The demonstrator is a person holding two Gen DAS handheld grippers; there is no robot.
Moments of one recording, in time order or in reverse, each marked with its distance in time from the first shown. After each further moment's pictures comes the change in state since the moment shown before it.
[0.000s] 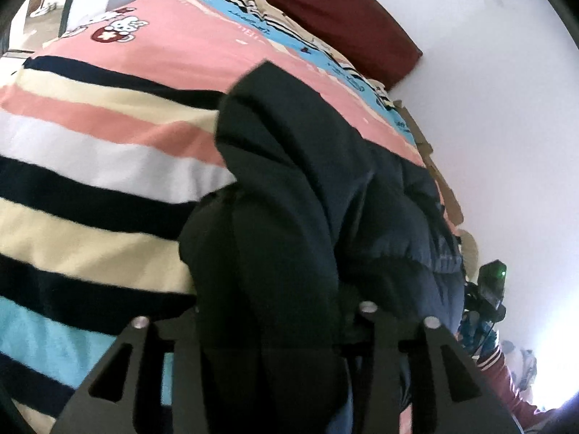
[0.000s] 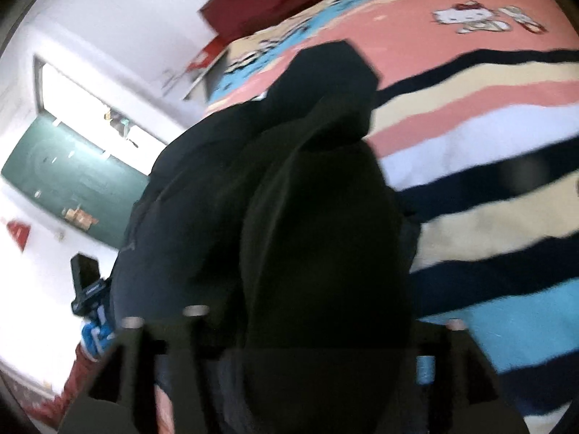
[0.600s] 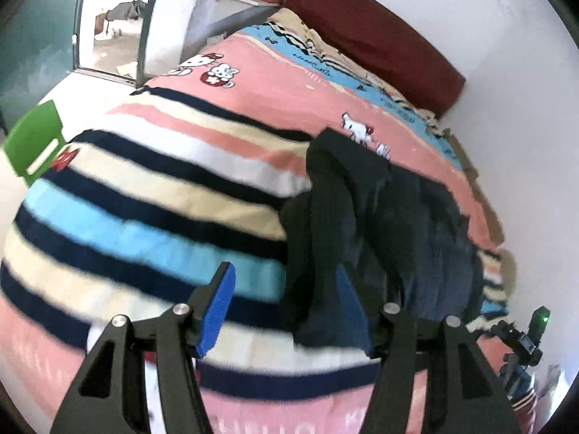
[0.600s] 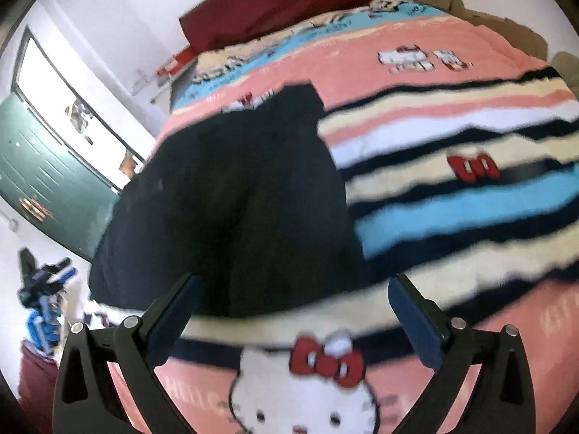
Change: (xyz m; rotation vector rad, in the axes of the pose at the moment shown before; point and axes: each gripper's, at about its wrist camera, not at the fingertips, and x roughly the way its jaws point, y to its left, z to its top) left arm -0.149 -0.008 -0.078 -0.028 -0.130 0.302; right arm -0.112 0.037 -0.095 -0.061 -0.067 -0.273
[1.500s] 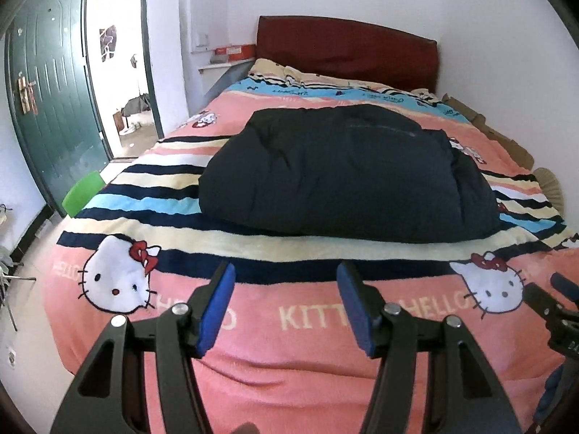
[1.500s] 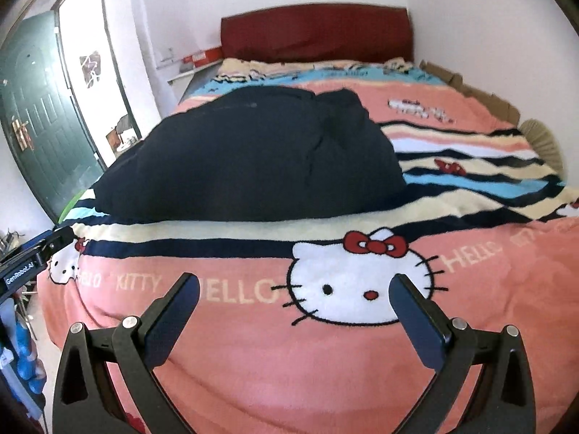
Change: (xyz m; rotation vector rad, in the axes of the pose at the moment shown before) left arm -0.039 -0.171 -0.211 0.293 -0.247 0.273; right arm -0.065 0.124 -0.173 -0.250 -0.218 -0.200
